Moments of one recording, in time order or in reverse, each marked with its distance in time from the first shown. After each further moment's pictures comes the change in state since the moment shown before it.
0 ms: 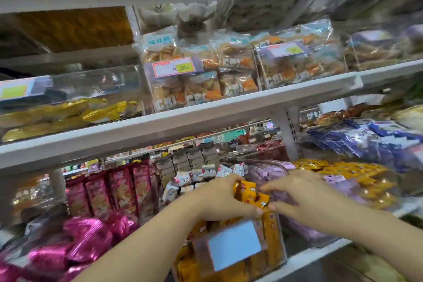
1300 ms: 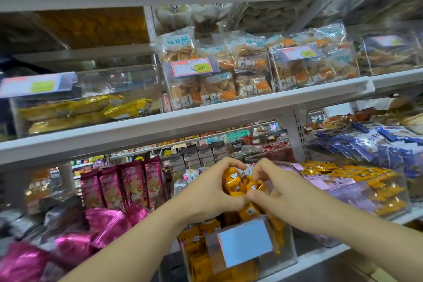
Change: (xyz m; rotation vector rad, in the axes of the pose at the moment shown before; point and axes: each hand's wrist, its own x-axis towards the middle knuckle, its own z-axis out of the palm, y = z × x) left_hand -0.045 -0.018 -0.015 -0.355 0.203 0.263; right_hand 0.006 -0.062 -0.021 0.511 -0.054 0.098
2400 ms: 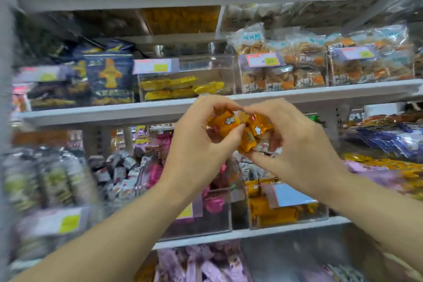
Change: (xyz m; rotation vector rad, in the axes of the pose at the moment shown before) left_hand -0.171 0.068 -0.056 0.086 0.819 0.364; right_hand -0.039 -0.146 0.017 -0.168 0.501 -0.700
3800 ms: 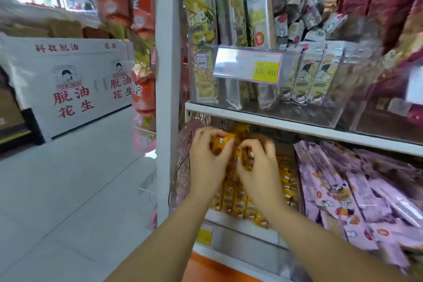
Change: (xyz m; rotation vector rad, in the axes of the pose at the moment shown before) left_hand -0.299 -0.245 -0.176 0.371 0.380 -0.720; right_hand -0.141 -0.219 0.399 0.574 -0.374 0.595
